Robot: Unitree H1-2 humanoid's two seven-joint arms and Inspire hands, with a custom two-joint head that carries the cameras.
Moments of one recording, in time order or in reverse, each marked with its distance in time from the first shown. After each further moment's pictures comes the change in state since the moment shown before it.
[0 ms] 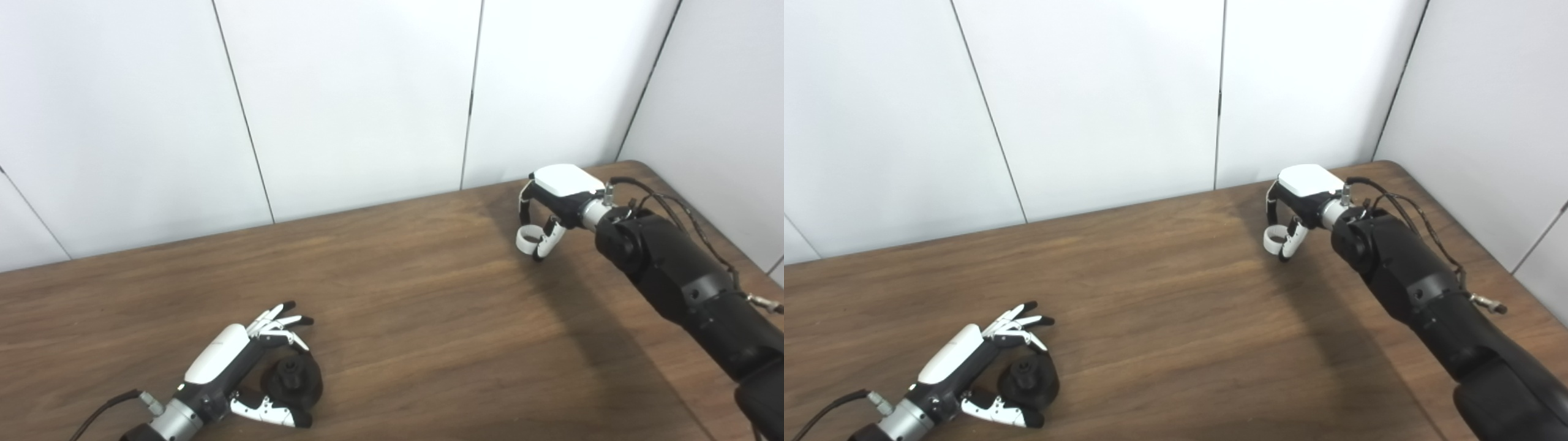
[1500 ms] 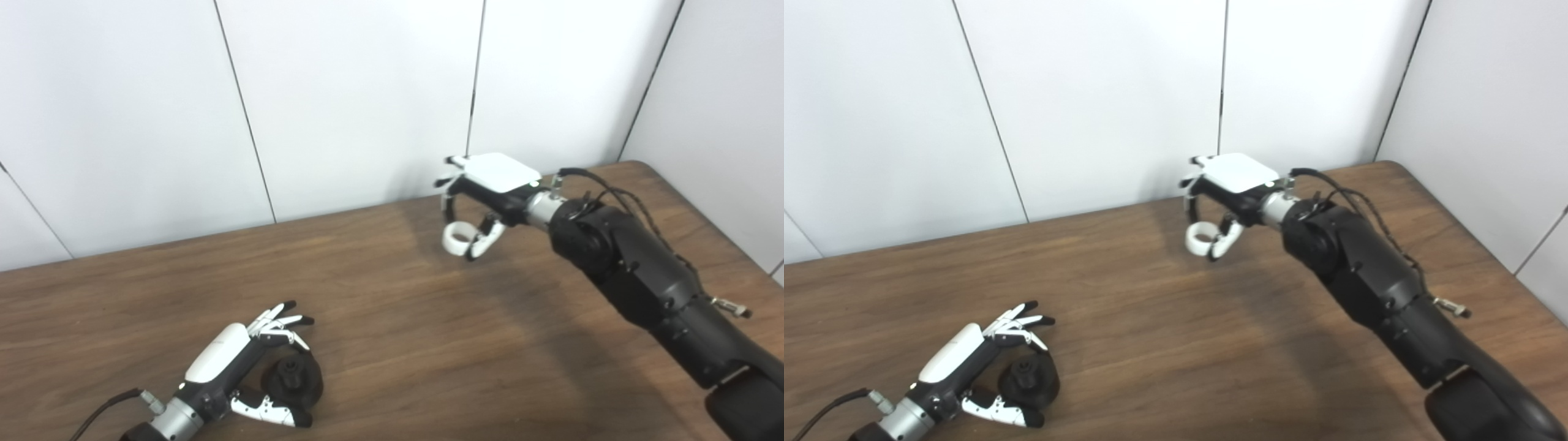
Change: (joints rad) left arm -0.007 -0.004 0.007 0.011 0.003 0.000 0.006; right arm 0.000 0.106 -0.002 -0.352 0.090 -0.108 0.118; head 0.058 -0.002
